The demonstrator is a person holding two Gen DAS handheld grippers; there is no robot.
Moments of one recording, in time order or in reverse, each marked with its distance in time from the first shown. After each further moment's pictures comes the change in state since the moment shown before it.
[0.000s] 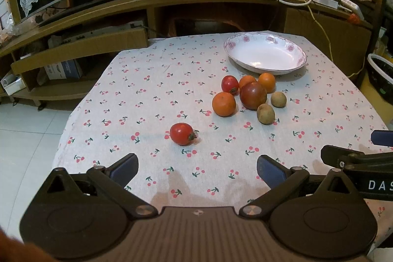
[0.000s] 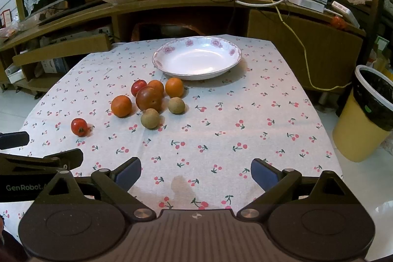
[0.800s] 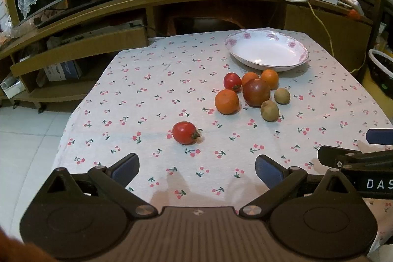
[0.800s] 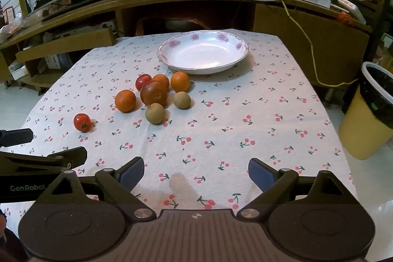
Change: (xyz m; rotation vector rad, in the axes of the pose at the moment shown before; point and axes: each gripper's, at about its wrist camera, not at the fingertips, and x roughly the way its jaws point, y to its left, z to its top) left arm 0.007 0.003 -0.003 0.019 -0.002 0.005; right arm 0.009 0.006 -0.002 -0.007 0.028 0.031
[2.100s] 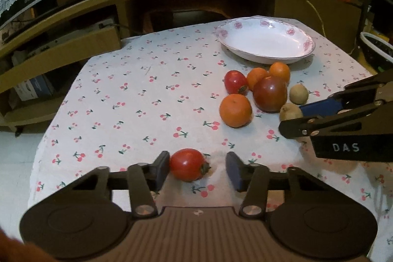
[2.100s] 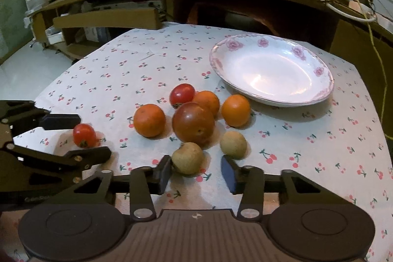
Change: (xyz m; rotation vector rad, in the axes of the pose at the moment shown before) left arm 0.070 0.016 0.021 0.116 0.008 -0.100; right arm 0.089 0.023 0.051 -0.239 0.042 0.221
